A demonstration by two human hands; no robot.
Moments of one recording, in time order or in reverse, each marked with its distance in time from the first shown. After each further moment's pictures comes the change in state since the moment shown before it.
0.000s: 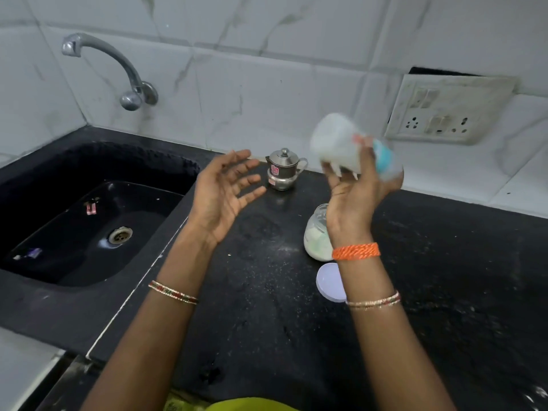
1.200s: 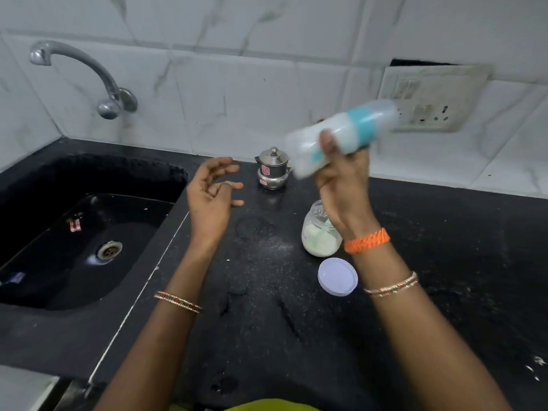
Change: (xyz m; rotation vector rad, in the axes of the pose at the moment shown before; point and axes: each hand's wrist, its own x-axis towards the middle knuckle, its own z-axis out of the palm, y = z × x) left_hand 0.013 -0.024 -0.023 0.451 0.167 0.452; right_hand 0.006 0.001 0.008 -0.118 -0.308 0.040
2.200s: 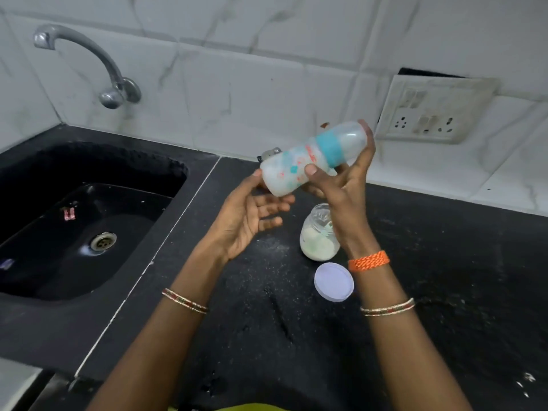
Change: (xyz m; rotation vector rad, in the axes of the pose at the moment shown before) left_hand -0.015 0.010 0.021 -0.488 -0.437 -0.565; right_hand -0.011 0.005 -0.017 -0.438 -0.114 -0.045
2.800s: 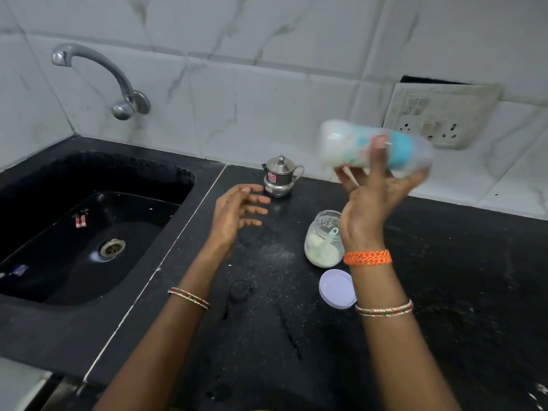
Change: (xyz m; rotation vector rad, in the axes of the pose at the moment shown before) left_hand 0.016 -0.007 -0.029 0.426 0.304 0.215; right_hand 0.006 -0.016 0.005 0.280 0.387 -0.105
